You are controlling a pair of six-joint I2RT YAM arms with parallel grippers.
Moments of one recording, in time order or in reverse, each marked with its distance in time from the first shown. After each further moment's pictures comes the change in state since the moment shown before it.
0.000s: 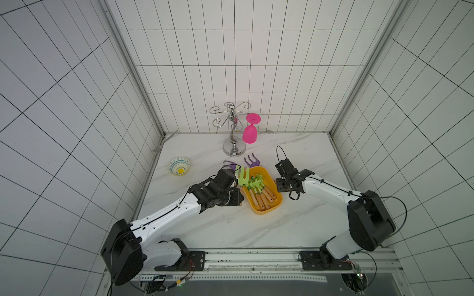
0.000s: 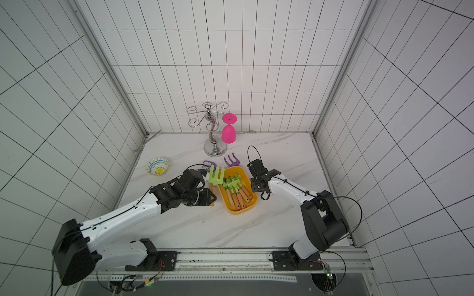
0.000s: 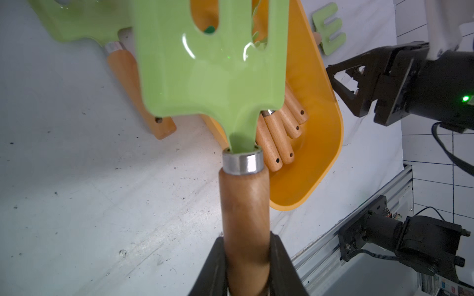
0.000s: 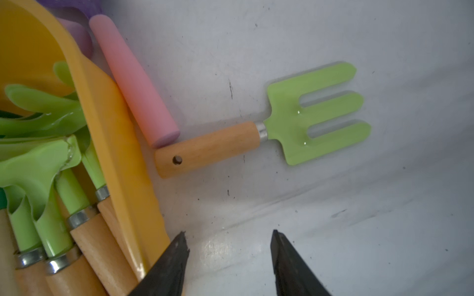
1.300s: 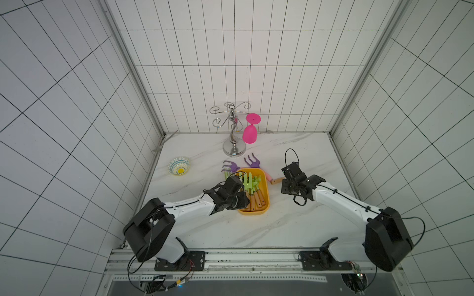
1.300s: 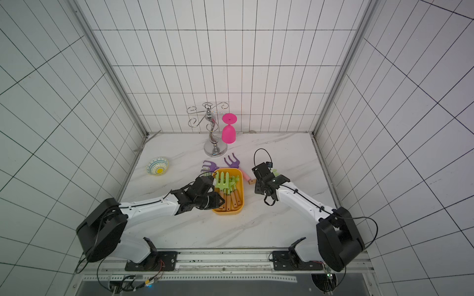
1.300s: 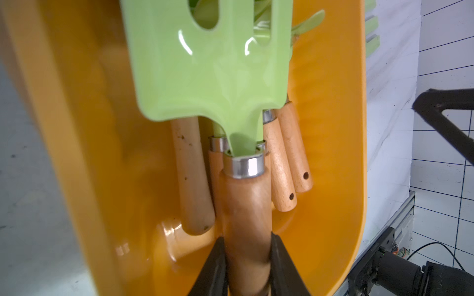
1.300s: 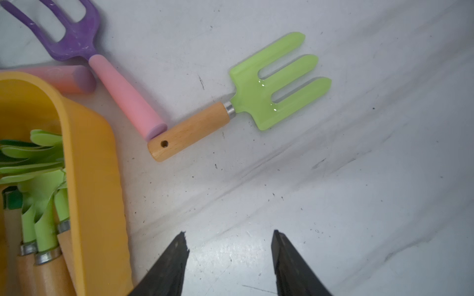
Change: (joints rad) left arm -0.012 0.228 -0.166 0.443 0.007 -0.146; right arm -0.019 -0.155 -0.052 -0.074 0.005 0.223
